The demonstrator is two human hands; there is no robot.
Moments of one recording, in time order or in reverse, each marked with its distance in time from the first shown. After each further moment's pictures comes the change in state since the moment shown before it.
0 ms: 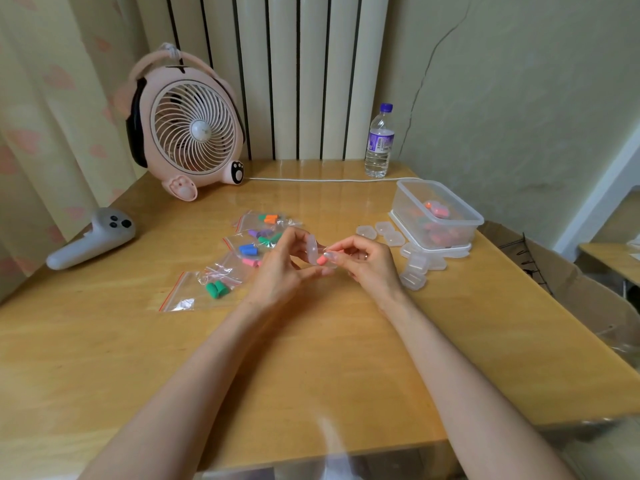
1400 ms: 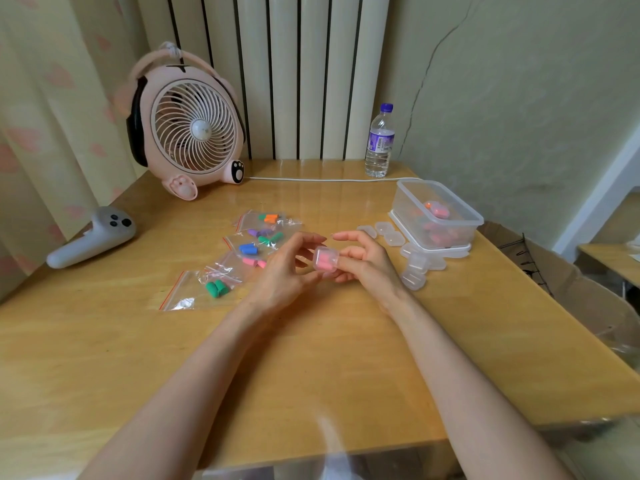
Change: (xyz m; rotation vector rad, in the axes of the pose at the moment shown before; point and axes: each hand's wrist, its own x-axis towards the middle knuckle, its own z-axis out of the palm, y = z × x) left_hand -0.002 -0.002 0.001 0.094 -0.074 0.069; right_hand 0.000 -0.004 -0.003 0.000 -0.065 0.183
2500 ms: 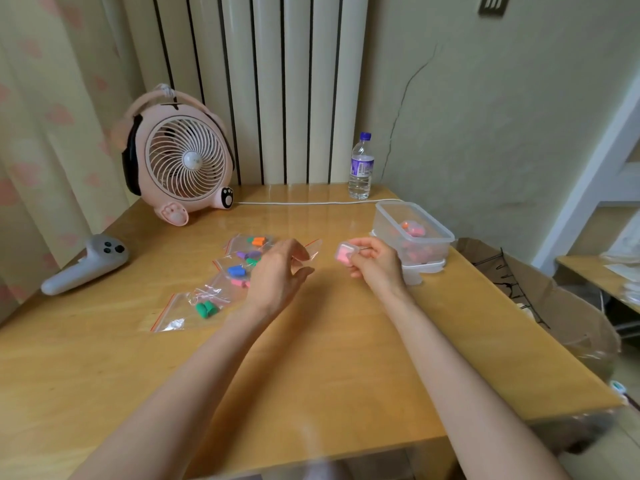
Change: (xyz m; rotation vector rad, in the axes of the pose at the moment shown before) left_hand 0.018 0.028 0.002 0.377 0.148 0.008; right_hand 0.009 -0.012 -0.031 -0.089 0.361 -0.022
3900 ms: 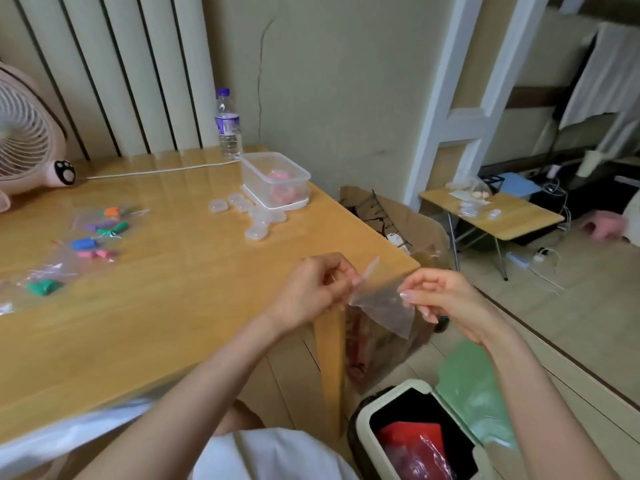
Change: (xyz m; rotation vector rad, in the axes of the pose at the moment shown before) left_hand -0.121 0.189 0.084 -0.571 -0.696 0.130; right_hand -0.210 0.028 -0.267 -0.092 -0.012 0.259
